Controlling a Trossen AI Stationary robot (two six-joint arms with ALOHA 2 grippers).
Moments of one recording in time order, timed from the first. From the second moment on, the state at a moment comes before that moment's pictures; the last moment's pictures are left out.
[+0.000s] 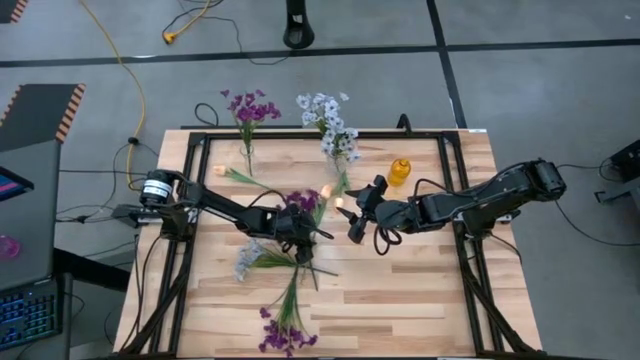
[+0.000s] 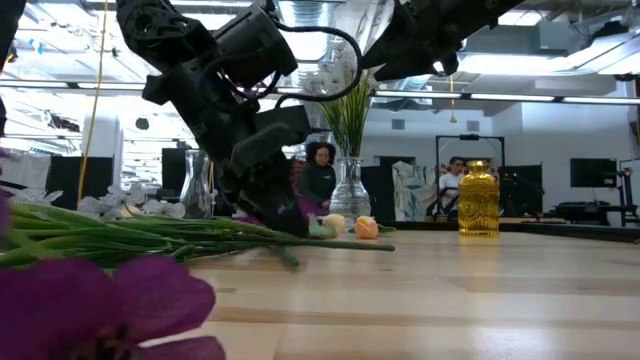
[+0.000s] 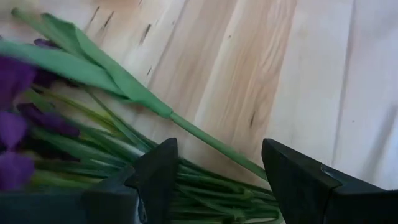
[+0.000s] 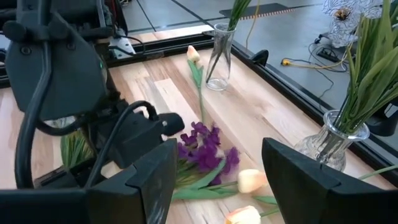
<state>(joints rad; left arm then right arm) -0.08 1.81 0.88 0.03 -0.16 -0.41 0.21 1.36 0.90 0.00 0.65 0.26</state>
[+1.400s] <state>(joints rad) -0.08 1.76 1.01 0.03 -0.14 -0.35 0.34 1.36 1.04 -0.15 0.65 0.26</state>
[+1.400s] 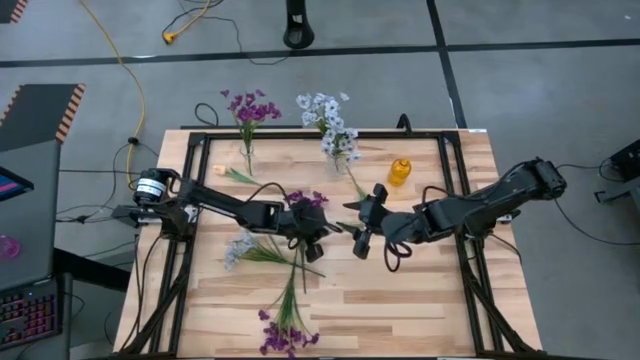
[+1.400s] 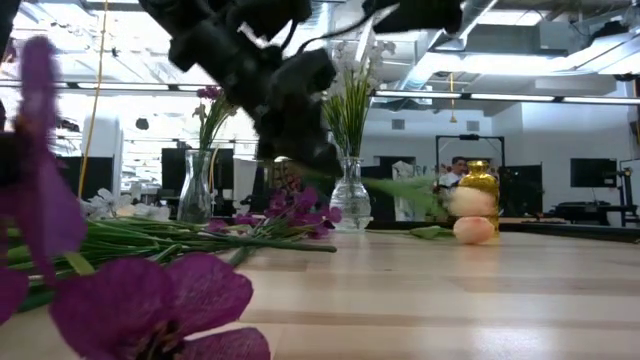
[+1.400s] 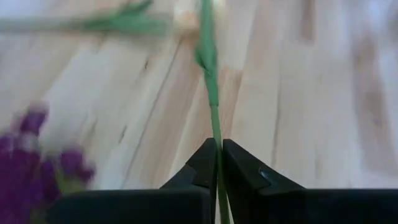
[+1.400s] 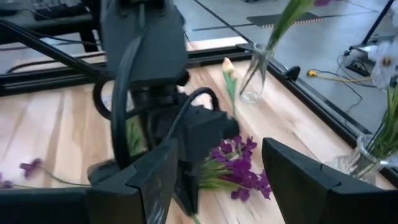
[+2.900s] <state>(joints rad) 0.02 1.40 1.03 -0.04 -0.26 -0.05 0.53 1.77 1.21 -0.23 1.50 1.28</state>
